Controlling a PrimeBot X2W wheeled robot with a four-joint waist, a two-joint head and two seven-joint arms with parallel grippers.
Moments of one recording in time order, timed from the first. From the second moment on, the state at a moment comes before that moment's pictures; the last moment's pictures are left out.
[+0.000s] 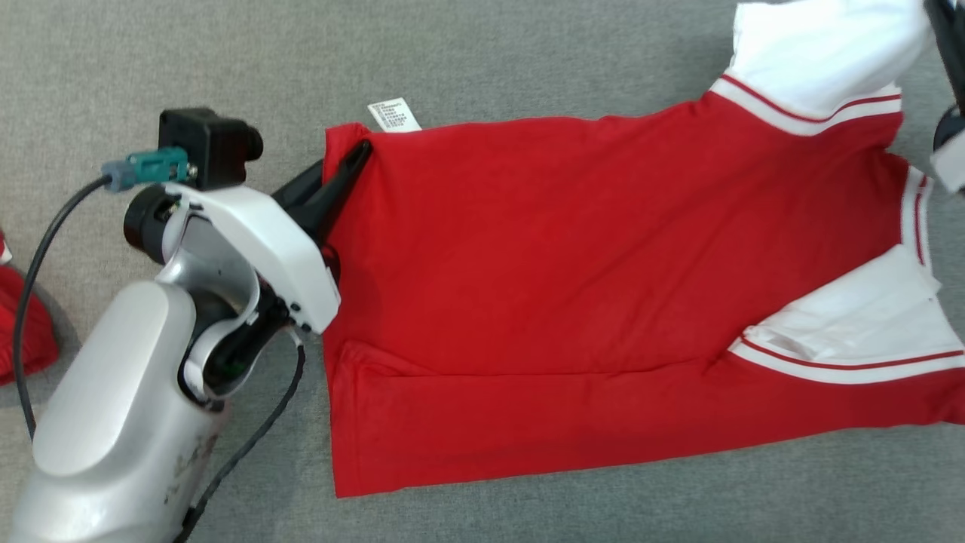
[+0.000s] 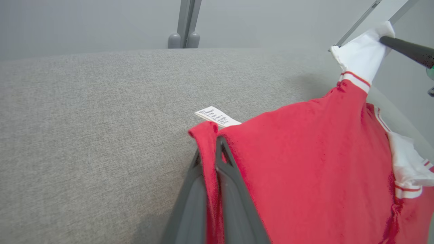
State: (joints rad) left arm -0.63 0.32 -0.42 0.14 -0.72 -0.11 0.34; right arm -0.93 -0.58 0.47 0.53 0.86 0.13 0.04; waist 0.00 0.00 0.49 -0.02
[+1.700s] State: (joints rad) left arm 0.08 0.07 -0.10 0.05 -0.27 0.10 -0.26; right arm -0.45 -0.43 0.25 0.62 0.60 0.13 0.30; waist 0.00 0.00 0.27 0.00
